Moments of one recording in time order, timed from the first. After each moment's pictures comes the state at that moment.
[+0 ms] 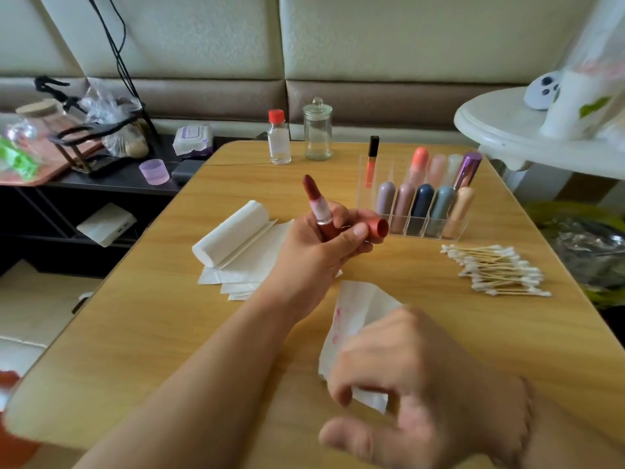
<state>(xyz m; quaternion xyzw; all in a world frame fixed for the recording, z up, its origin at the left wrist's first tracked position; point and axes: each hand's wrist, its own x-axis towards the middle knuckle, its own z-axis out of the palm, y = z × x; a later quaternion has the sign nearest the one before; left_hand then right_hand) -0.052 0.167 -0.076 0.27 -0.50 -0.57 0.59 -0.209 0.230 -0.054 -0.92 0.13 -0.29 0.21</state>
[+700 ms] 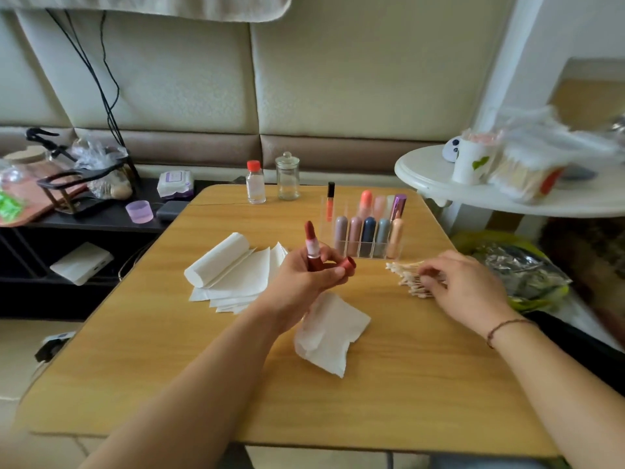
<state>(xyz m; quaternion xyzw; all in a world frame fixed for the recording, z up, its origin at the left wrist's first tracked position) -0.066 0.187 -0.066 0.33 -0.51 -0.60 0.52 -0.331 0.159 -0.076 -0.75 0.64 -0.17 -0.02</state>
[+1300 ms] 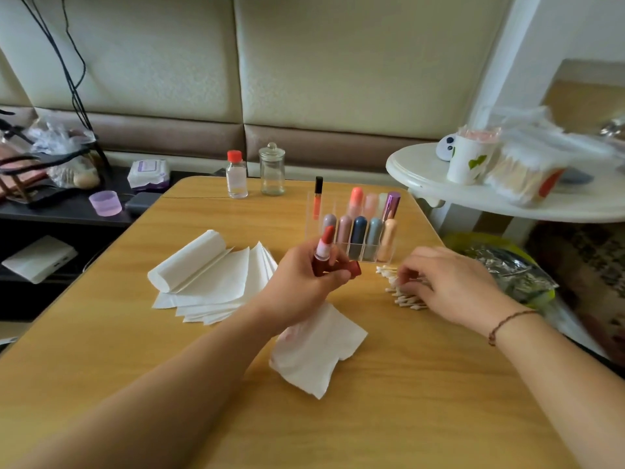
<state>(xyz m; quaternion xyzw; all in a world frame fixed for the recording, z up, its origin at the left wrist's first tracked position) -0.083 0.174 -0.067 0.40 -0.64 -0.44 0.48 -0.323 0.149 -0.055 -0.82 0.56 -0.08 -0.04</state>
